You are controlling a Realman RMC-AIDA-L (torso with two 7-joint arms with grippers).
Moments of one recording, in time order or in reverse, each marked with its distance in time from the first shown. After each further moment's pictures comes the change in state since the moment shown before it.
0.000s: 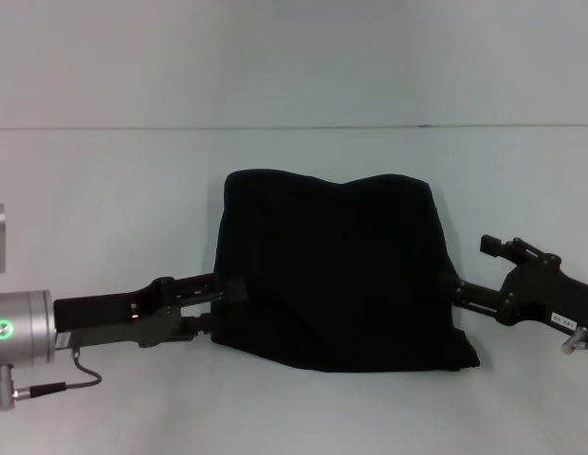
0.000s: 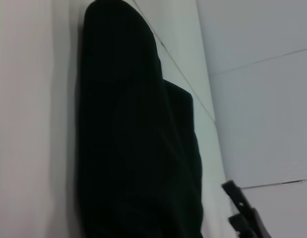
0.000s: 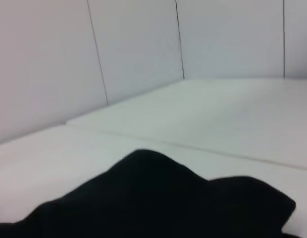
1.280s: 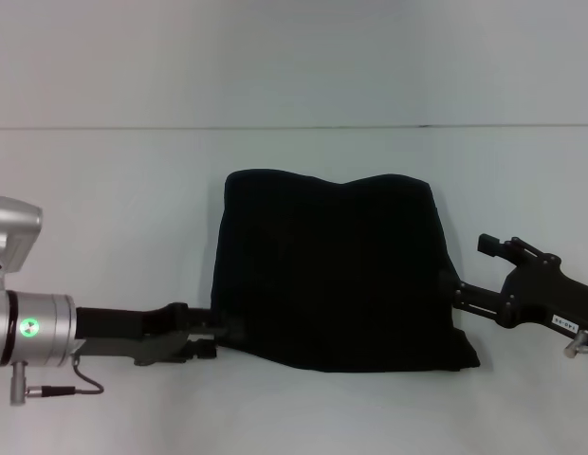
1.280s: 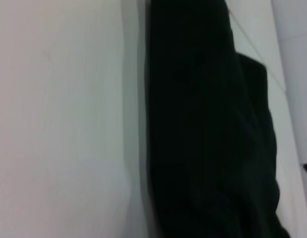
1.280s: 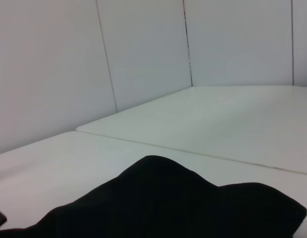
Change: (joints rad) left arm -0.044 -0.003 0.141 0.037 0.090 -0.127 -0.101; right arm -0.010 0.001 -0.004 -0.007 0.006 -0.044 -0.004
